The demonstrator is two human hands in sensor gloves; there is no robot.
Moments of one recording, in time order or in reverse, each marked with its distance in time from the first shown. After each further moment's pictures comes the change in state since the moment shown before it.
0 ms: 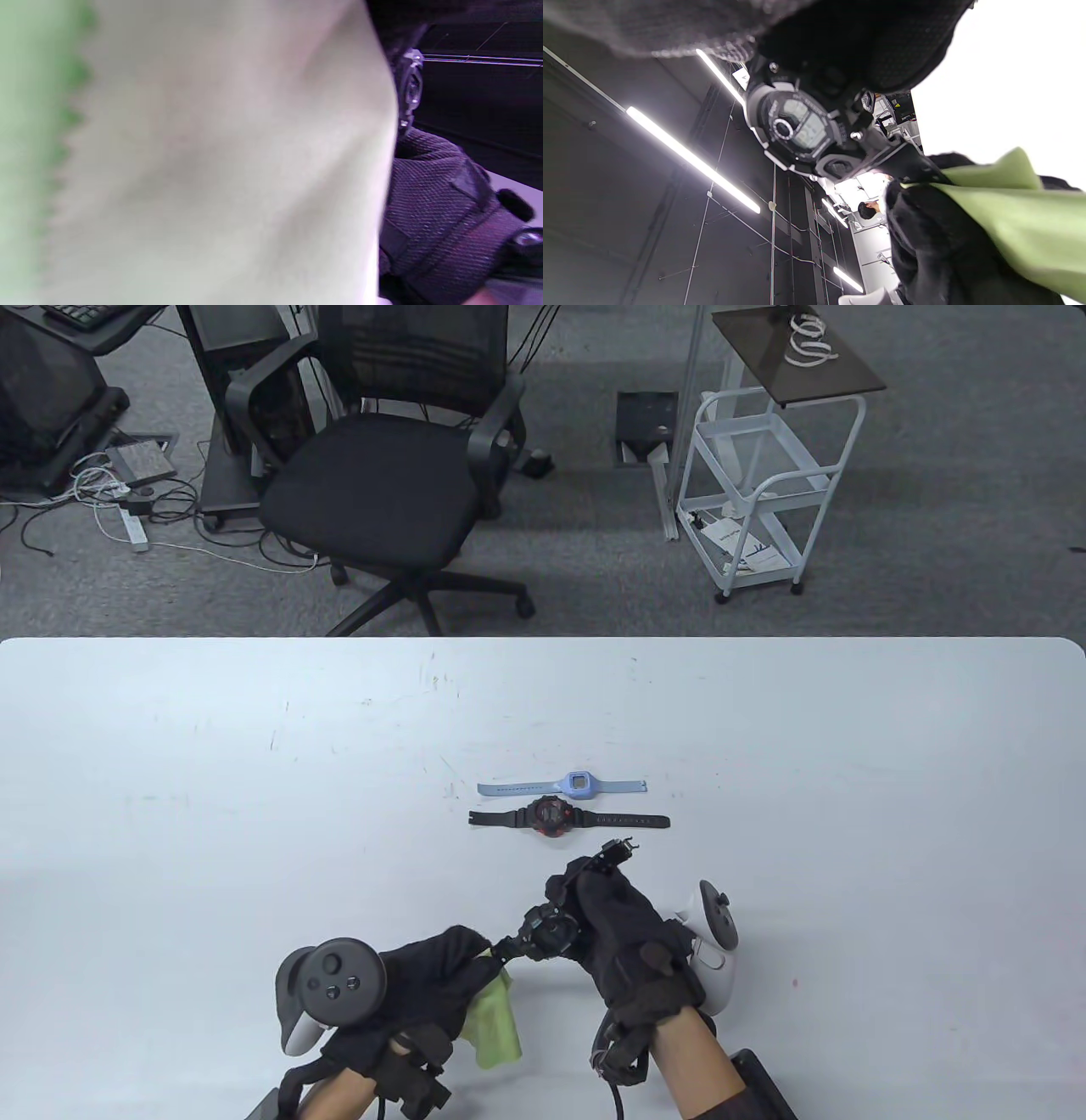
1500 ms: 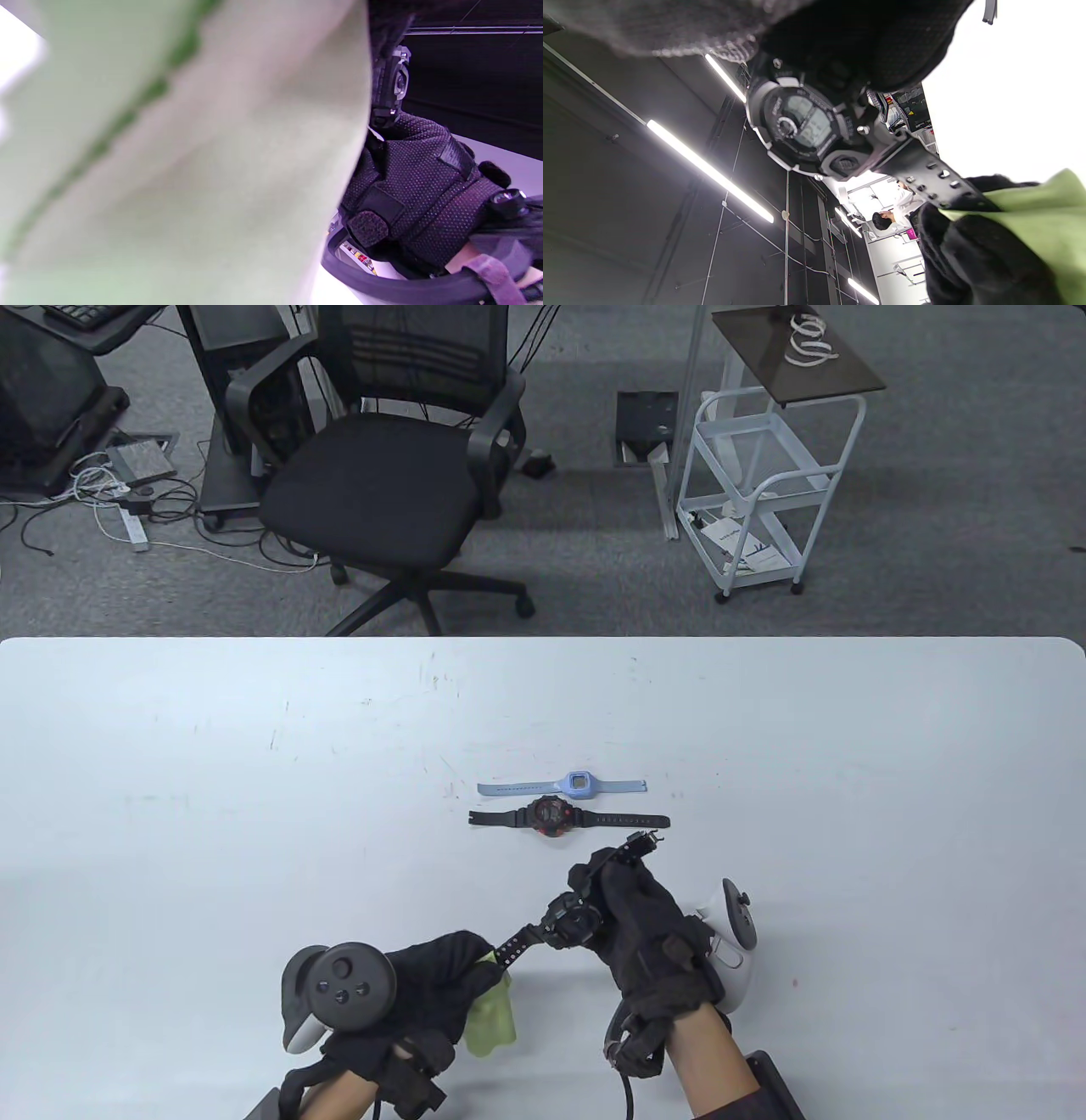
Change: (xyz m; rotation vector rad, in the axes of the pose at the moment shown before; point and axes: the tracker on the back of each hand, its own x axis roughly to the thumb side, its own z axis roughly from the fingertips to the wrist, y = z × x) left_hand 0.006 -0.006 -0.003 -0.078 -0.054 -0.042; right_hand 0.010 -0.010 0.006 -0.027 -0.041 -0.036
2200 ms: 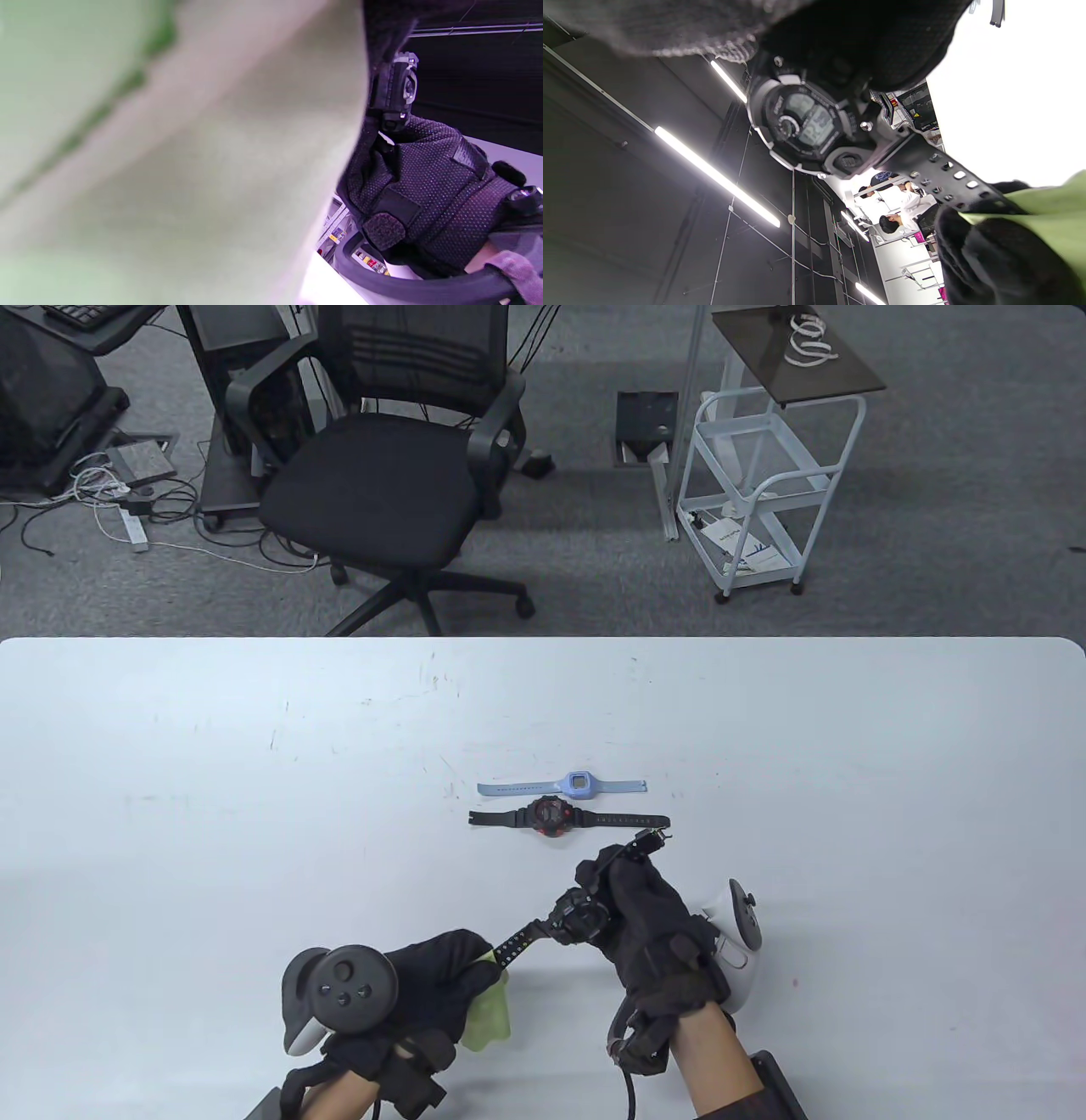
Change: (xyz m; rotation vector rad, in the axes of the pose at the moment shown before) left_hand -0.001 0.001 0.002 0.049 0.008 -0.034; right_hand 0.004 -0.003 0.002 -0.015 -0.019 -0.017
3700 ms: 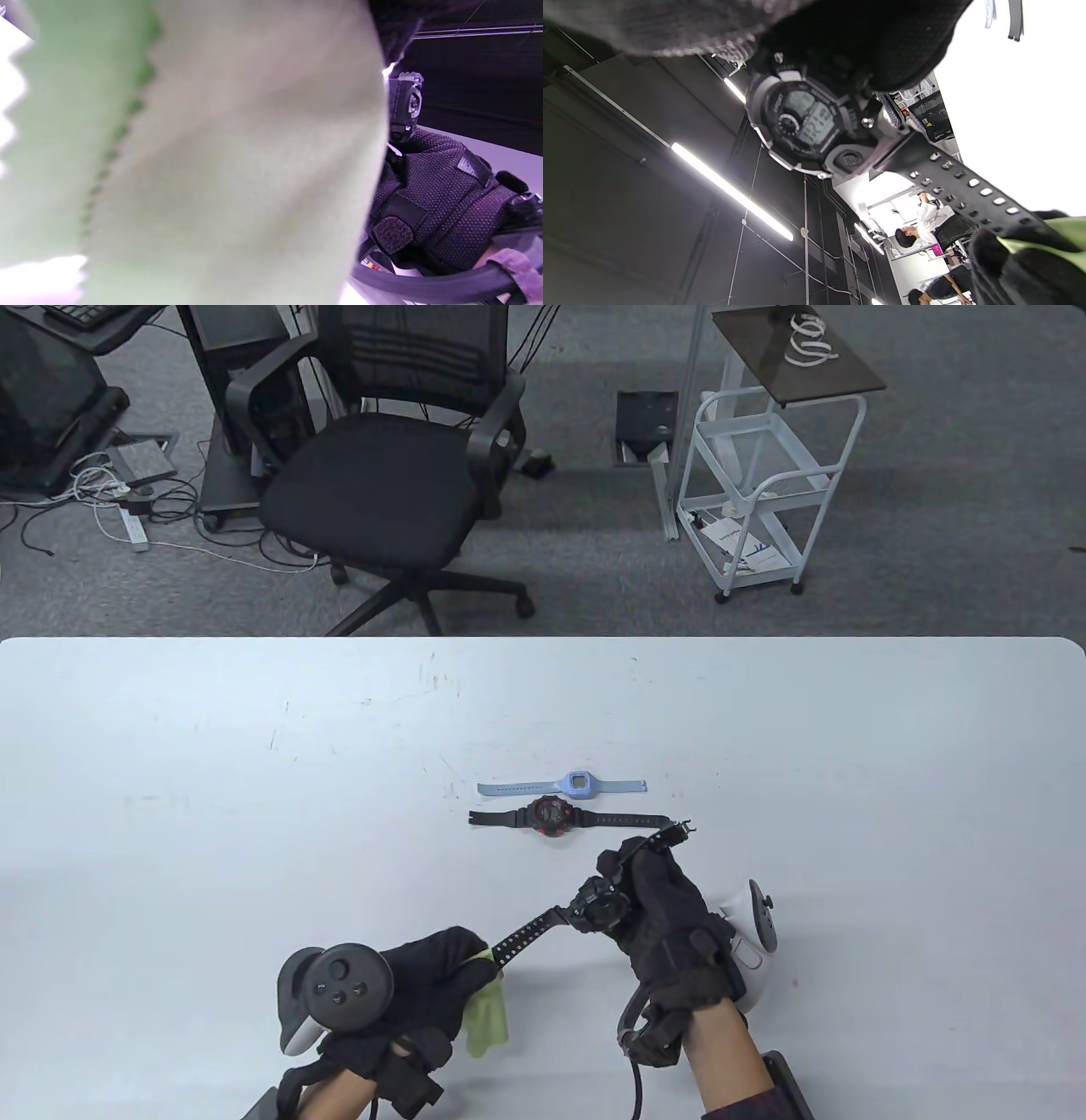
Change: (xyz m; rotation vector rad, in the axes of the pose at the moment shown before) left_hand -0.002 0.003 0.000 0.002 0.017 -0.004; right_hand 0.009 -0.011 0.004 -0.044 -0.041 -0.036
